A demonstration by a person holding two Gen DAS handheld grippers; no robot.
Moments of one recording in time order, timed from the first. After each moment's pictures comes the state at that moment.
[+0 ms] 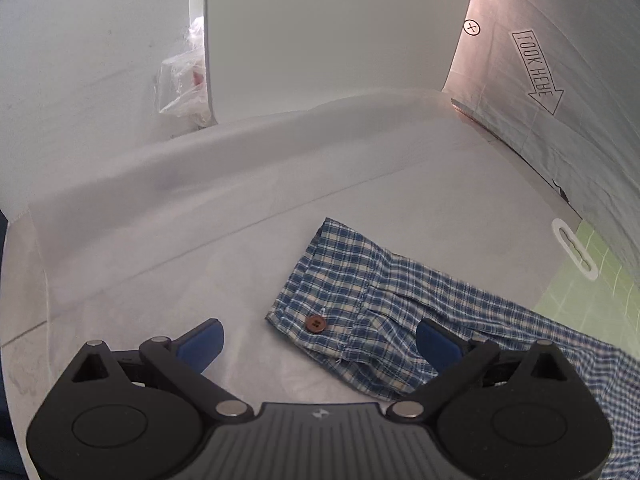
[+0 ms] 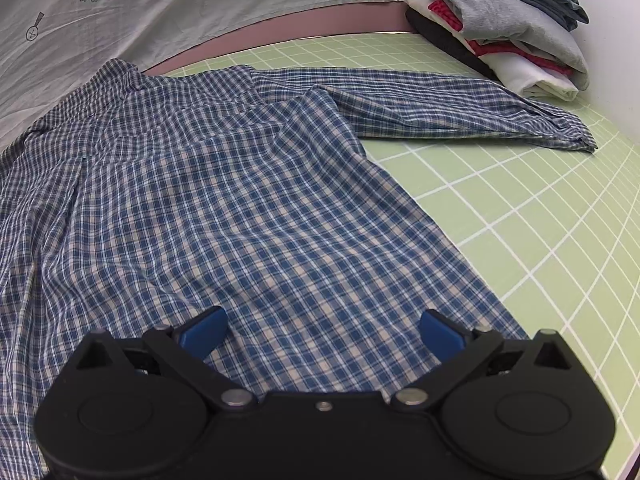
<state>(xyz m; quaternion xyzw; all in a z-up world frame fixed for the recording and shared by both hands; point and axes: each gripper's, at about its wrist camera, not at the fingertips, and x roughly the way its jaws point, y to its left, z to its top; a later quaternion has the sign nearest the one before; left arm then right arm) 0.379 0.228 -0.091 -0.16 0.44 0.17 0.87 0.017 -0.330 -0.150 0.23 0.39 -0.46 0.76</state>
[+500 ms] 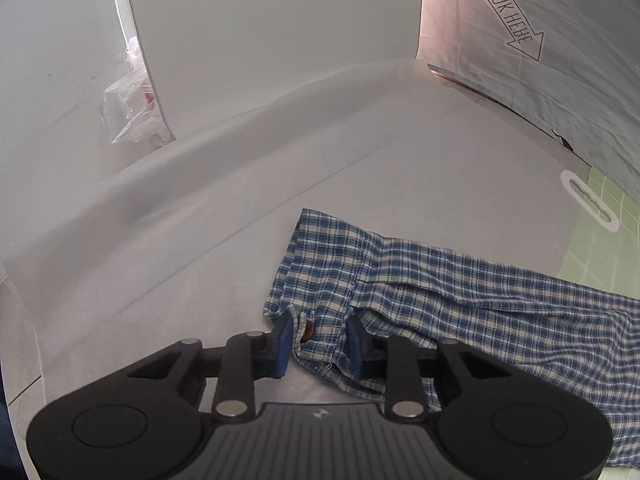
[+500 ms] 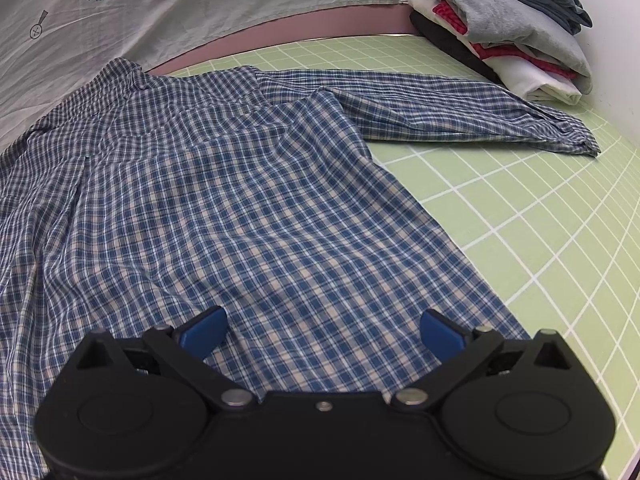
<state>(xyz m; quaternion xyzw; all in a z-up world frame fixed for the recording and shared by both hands) 0.416 0.211 -0.107 -0.06 0.45 0.15 0.88 0.017 -0.333 -0.152 0.22 0.39 -0.46 0.77</state>
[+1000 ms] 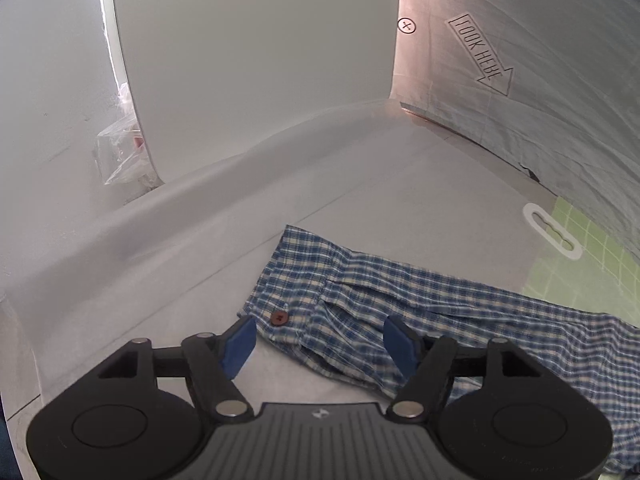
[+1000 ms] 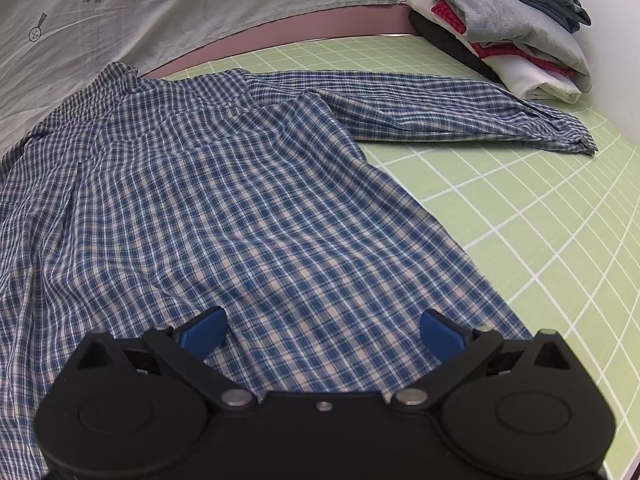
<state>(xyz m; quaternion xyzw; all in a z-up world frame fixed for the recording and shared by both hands) 0.395 0.190 -0.073 -0.07 0.42 0.11 0.90 0.010 -0.341 -0.154 0.23 0.38 -0.46 0.77</state>
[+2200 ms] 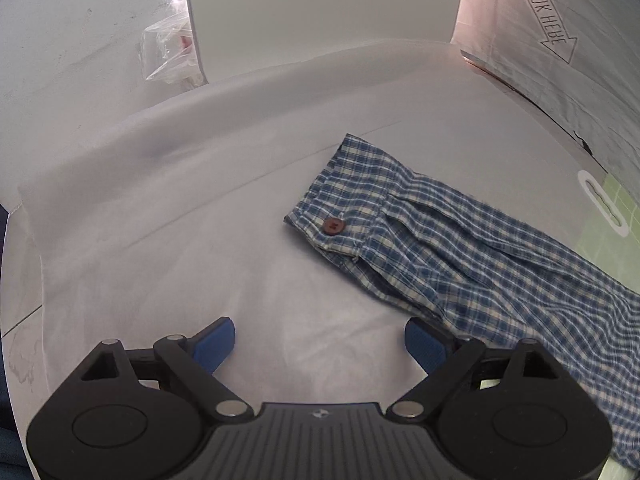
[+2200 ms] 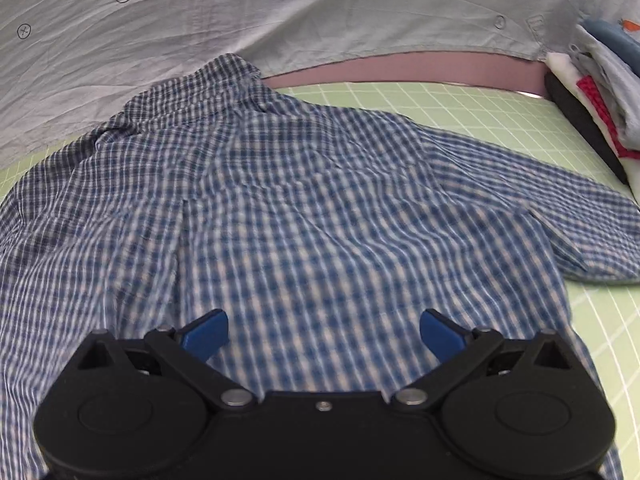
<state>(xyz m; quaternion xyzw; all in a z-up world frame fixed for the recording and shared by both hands) 0.403 0.219 -0.117 -0.11 0.48 0.19 0.85 0.177 -0.355 -0.134 0.16 0.41 -0.35 0.83</state>
